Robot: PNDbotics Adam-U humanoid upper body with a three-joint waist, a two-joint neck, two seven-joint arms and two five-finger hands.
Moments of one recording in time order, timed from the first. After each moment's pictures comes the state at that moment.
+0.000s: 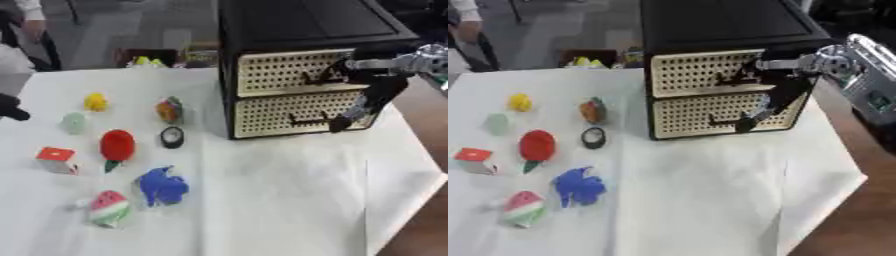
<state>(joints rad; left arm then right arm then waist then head) -0.27 0.17 0.03 -1.98 0.21 -0.36 -0.18 -0.77 -0.91 0.33 -1.47 0.45 -0.07 0.78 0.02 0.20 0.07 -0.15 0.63</state>
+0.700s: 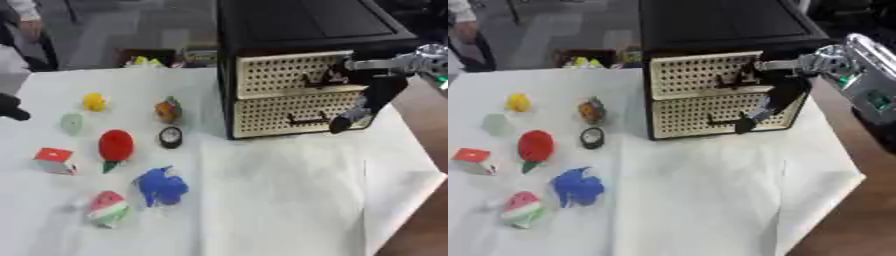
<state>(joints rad) -0.27 0.17 0.03 -1.98 0.21 -0.36 -0.18 -0.77 -0.91 0.34 -1.48 0.44 -0.07 0.79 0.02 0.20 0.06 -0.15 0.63</state>
